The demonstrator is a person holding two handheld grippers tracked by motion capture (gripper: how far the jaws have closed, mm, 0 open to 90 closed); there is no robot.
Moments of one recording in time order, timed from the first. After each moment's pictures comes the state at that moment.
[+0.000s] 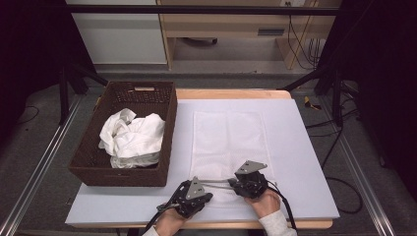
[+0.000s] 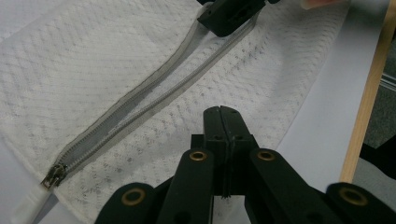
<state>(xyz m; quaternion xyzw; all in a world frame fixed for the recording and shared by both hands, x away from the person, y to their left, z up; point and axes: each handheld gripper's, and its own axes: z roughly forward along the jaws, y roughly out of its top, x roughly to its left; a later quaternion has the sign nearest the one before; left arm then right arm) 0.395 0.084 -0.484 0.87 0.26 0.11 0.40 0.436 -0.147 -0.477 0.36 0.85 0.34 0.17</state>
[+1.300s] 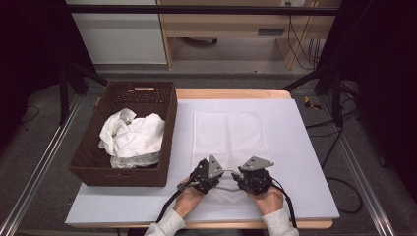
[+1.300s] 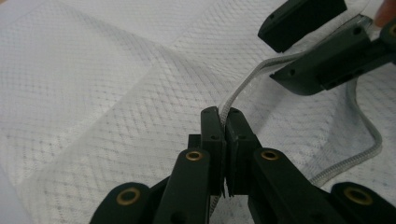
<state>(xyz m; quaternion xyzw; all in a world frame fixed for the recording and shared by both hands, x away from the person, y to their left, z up) 0.450 0.038 -0.468 0.86 0.26 0.19 0.38 0.438 -0.156 -0.462 0.37 0.83 0.36 0.20</state>
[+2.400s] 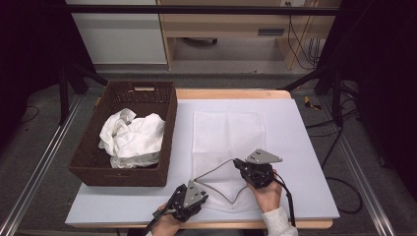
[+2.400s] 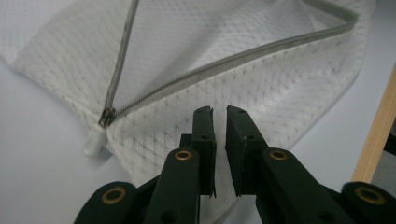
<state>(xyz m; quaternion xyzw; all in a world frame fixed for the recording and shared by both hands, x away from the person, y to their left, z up) 0.382 0.093 -0.485 0.87 0.27 0.16 0.38 0.441 -0.155 -0.433 0.37 0.78 0.45 0.22</state>
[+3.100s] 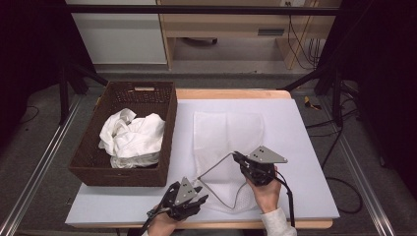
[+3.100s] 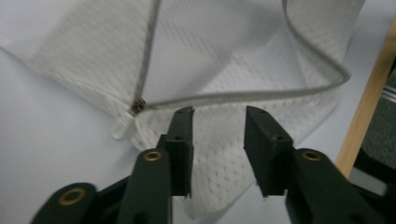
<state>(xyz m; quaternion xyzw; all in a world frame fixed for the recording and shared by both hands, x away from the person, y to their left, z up) 0.376 0.109 -0.452 0.84 0.28 0.17 0.44 0.436 -0.154 -0.416 0.36 0.75 0.49 0.25</state>
